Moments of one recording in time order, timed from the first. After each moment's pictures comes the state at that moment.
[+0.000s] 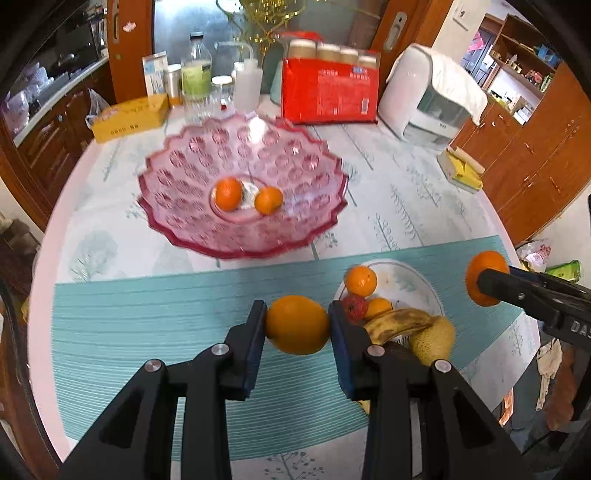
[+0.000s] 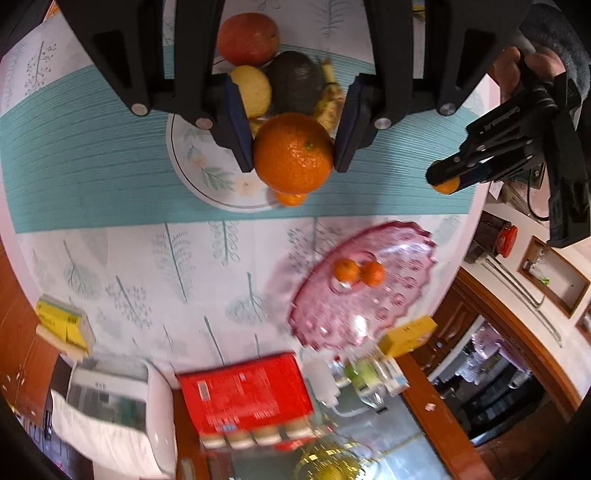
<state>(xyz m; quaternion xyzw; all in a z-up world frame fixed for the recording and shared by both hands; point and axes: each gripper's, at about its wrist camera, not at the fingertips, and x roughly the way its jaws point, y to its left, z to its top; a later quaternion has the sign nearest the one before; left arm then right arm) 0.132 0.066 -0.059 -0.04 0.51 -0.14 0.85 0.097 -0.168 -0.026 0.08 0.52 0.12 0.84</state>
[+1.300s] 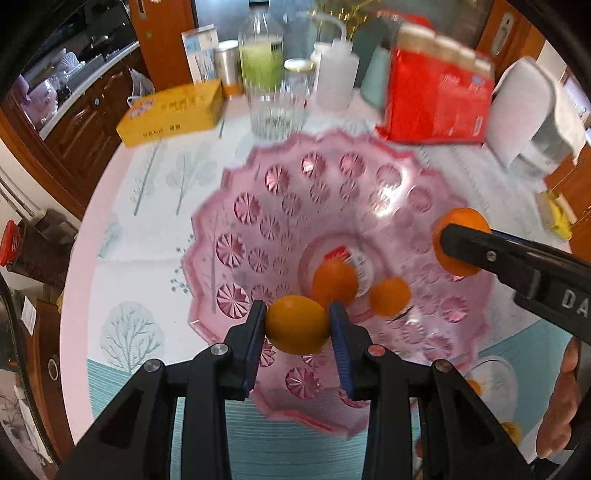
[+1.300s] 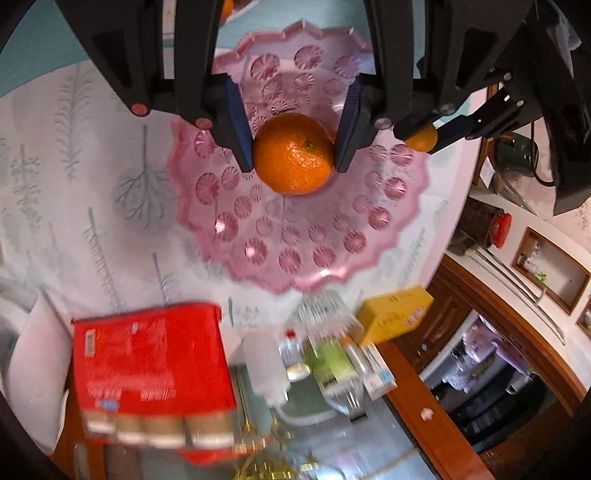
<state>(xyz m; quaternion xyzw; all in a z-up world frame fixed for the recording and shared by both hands) 0.308 0.111 -0.124 -0.01 0.57 -0.02 0.82 0.315 -0.055 -0.090 0.07 0.55 0.17 0.82</state>
